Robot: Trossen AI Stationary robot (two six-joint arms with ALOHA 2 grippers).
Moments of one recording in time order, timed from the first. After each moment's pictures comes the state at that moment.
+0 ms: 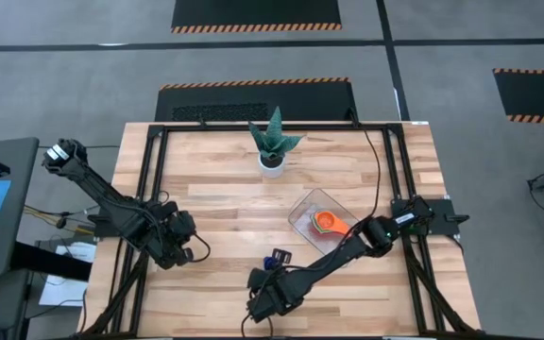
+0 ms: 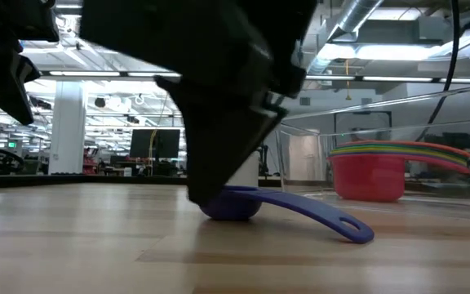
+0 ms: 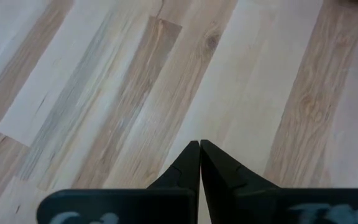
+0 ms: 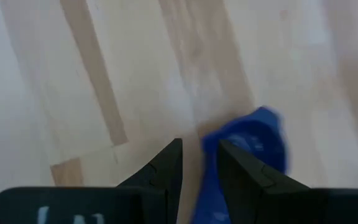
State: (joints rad) left arm -0.71 1.08 0.66 -0.90 -0.51 -1.08; right arm 0.51 2.53 2.25 -1.14 0.46 0.73
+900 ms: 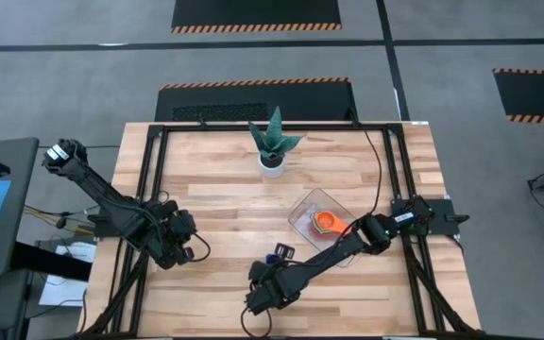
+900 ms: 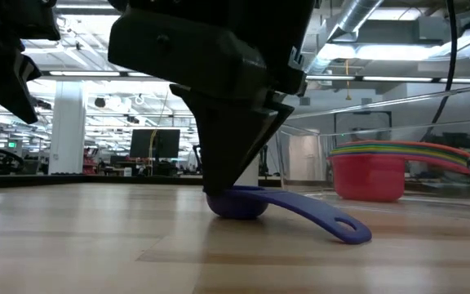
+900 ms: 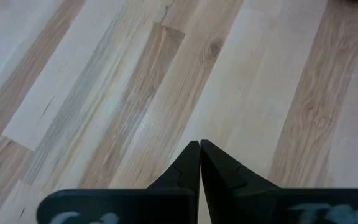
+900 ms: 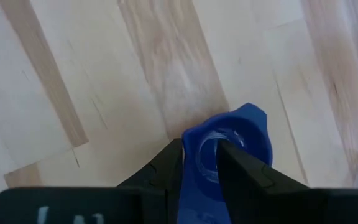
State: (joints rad) left arm -0.71 1.08 0.66 -0.90 -0.54 -1.08; right arm 0.49 2.53 2.25 -1.21 0.45 0.80
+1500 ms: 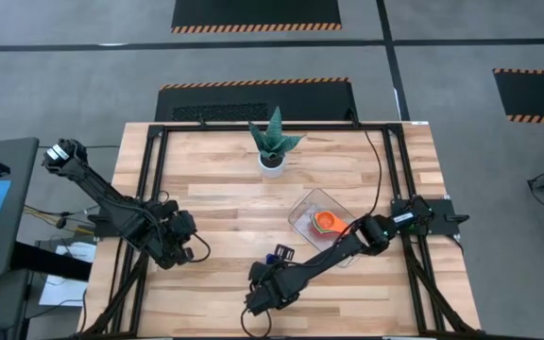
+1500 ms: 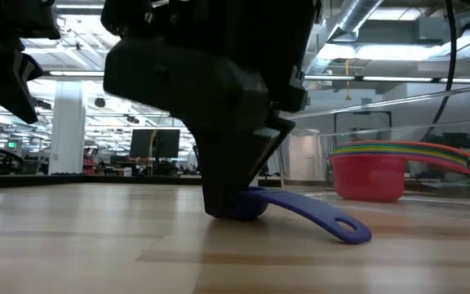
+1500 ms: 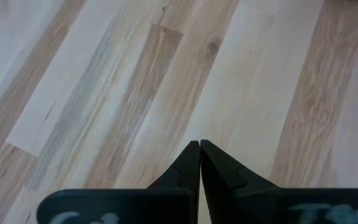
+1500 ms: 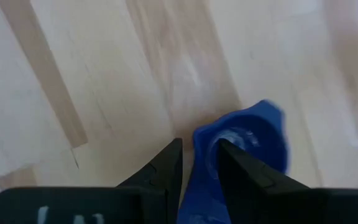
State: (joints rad) left arm -0.71 1.08 0.66 -0.90 -0.54 -1.04; right arm 0.48 2.54 2.25 -1.20 0.43 0.80
